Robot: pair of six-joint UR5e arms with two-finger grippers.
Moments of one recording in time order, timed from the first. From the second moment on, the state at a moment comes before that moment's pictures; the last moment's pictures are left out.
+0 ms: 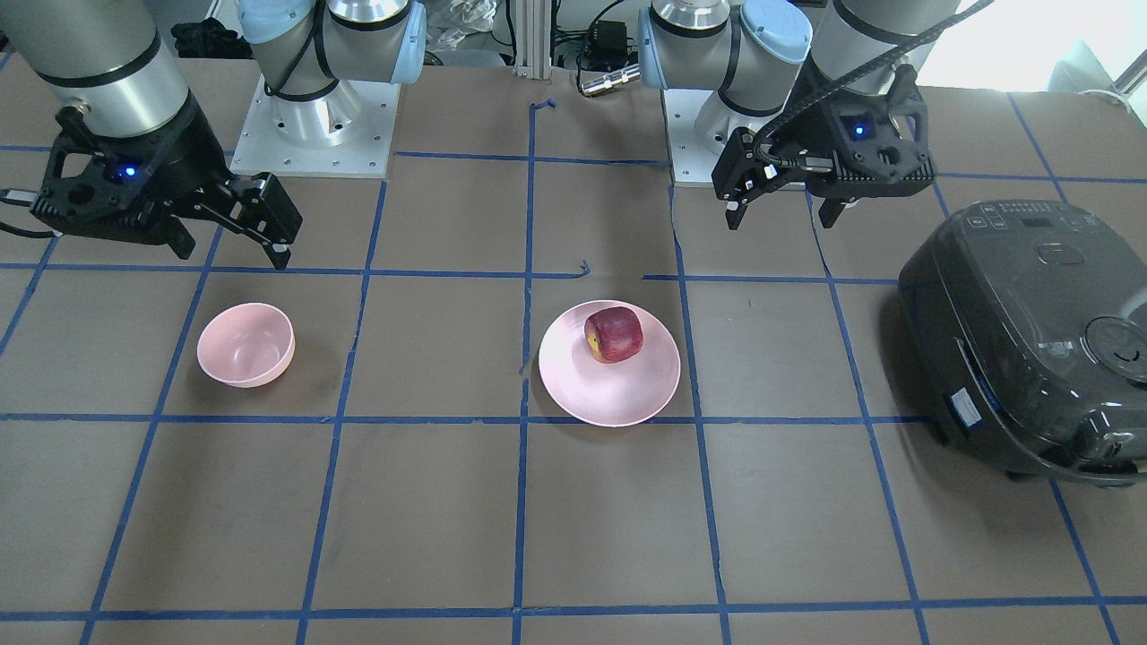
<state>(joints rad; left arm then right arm) -1.57 -1.55 -1.55 -1.59 1.57 -0.07 1.51 -1.56 1.61 -1.66 -1.55 0.07</state>
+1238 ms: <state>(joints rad) -1.58 -1.55 -1.54 -1.59 1.56 -0.06 1.50 -1.58 1.61 -1.60 -1.55 0.05</state>
